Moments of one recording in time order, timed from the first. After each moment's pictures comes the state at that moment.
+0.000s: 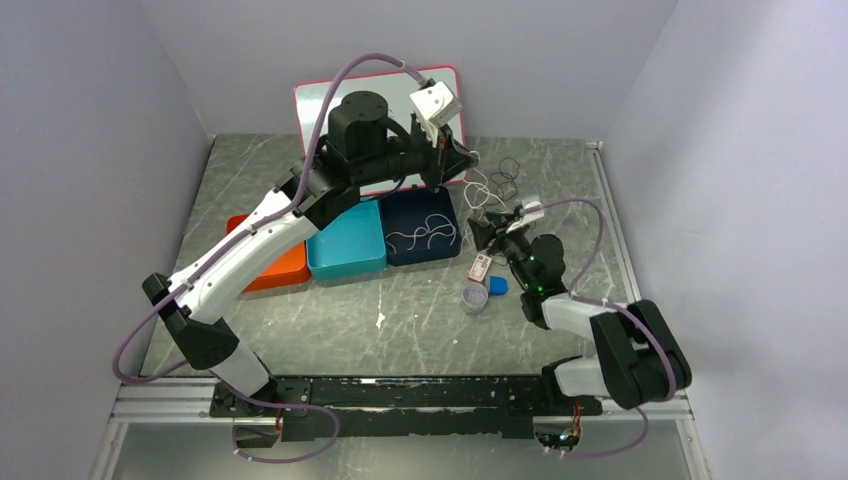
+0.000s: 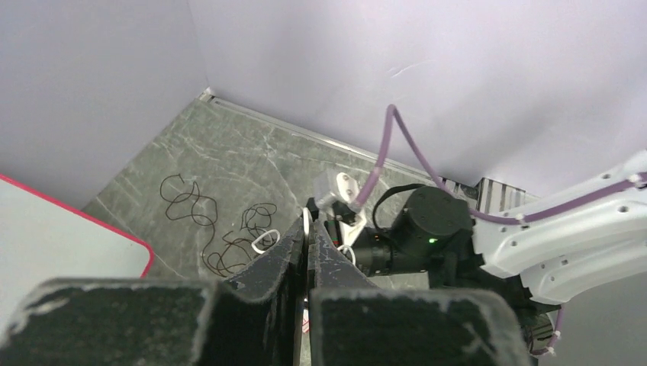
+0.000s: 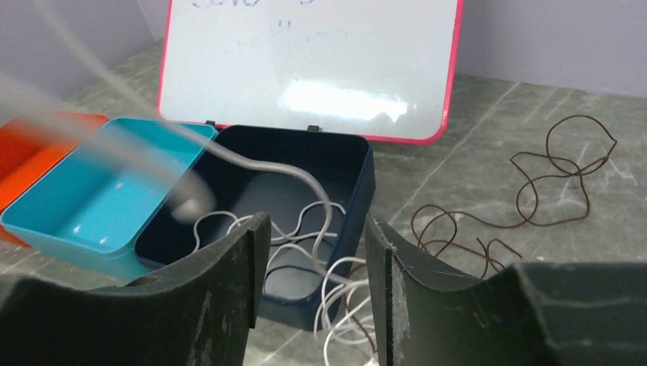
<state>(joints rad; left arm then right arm) -0.87 1.60 1.88 -0.34 0.33 -0.05 0.31 1.29 0.30 1.06 -0.19 0.15</state>
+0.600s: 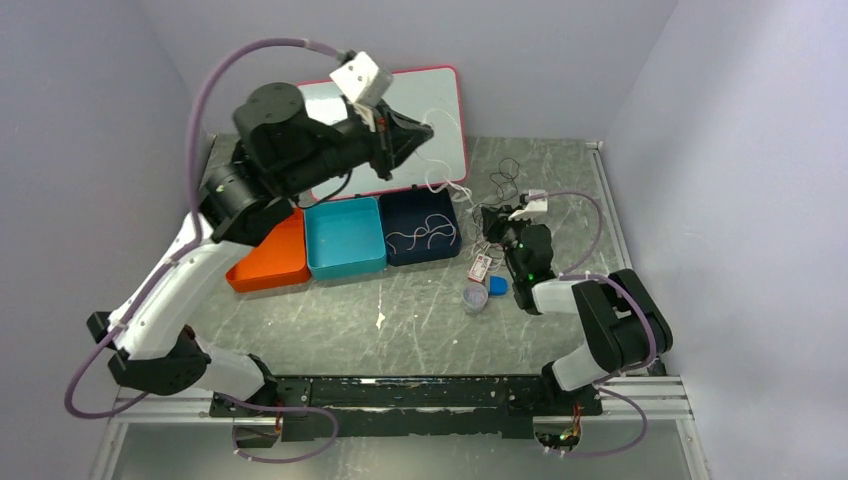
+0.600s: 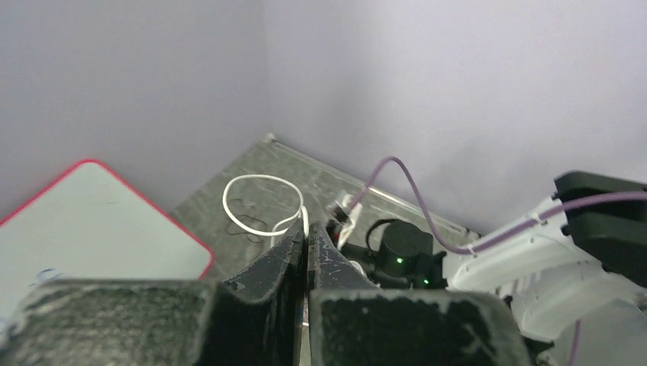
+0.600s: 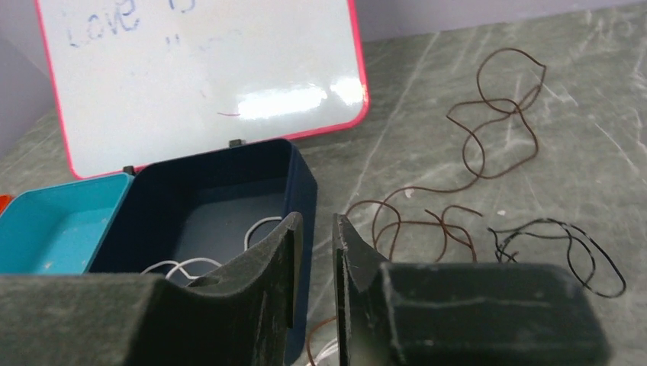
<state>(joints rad) -0.87 1.43 1.96 -0.46 0.18 -0.07 0.32 1.52 0.40 1.11 0.05 0.29</state>
